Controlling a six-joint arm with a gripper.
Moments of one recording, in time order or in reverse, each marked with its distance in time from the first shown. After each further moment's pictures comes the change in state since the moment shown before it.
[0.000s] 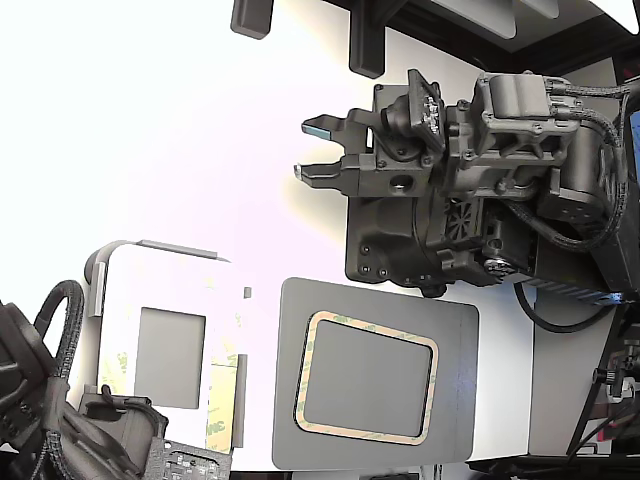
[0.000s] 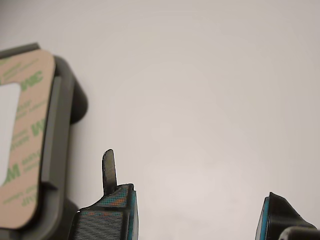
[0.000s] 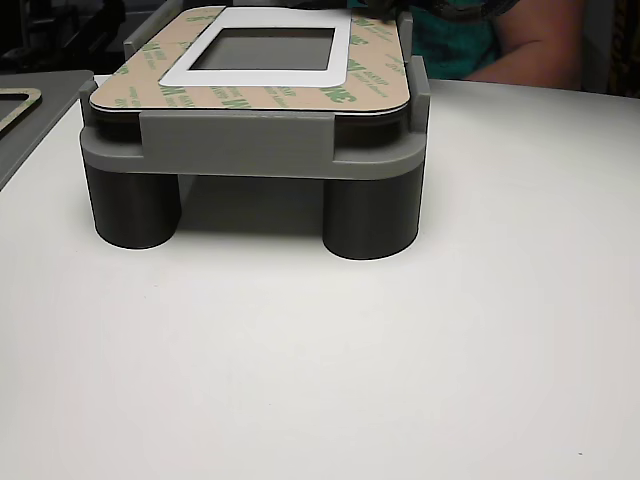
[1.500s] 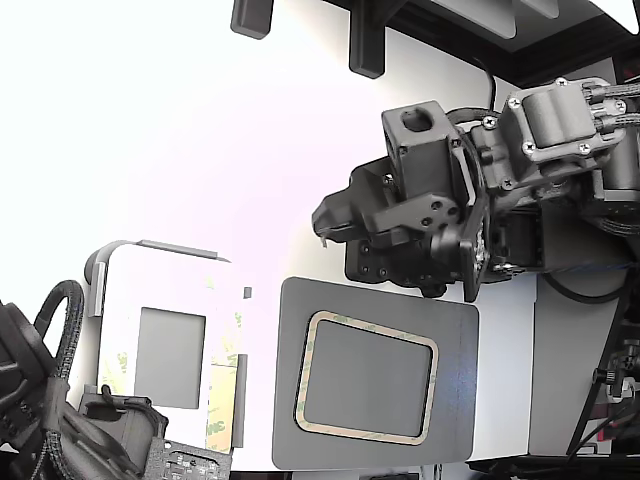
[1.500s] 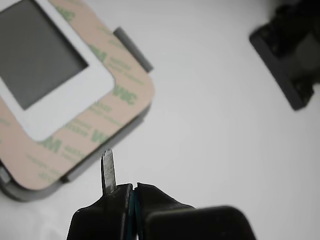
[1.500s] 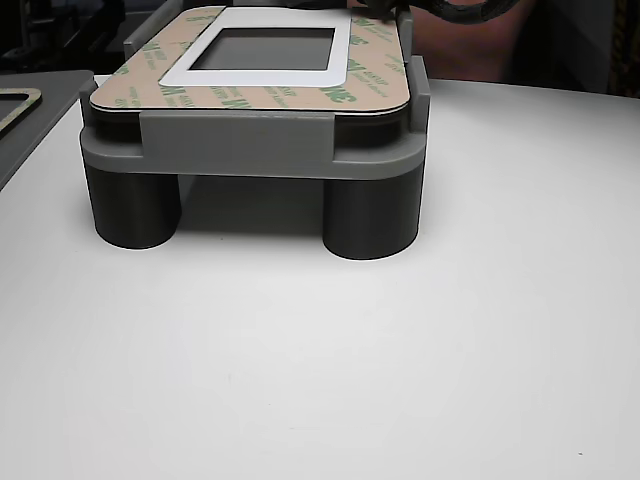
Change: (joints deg) arm 14.1 -18.7 -22.5 6.6 -1.8 -51.7
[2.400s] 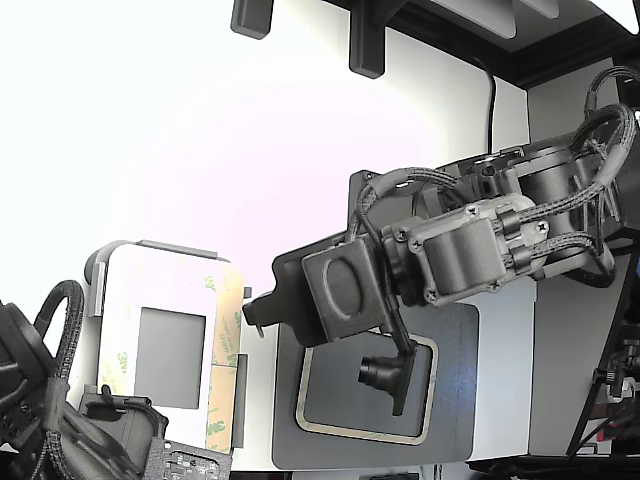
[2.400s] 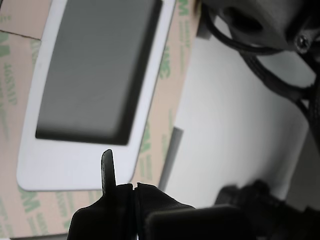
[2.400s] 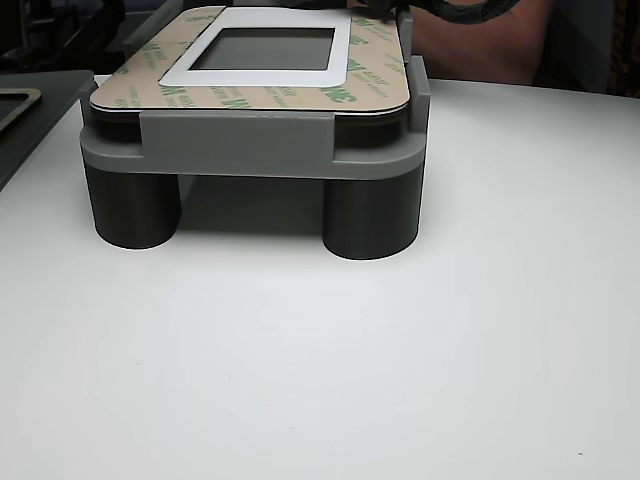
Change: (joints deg) arm 20.8 -21.5 -1.3 -14.9 10.5 -40.4
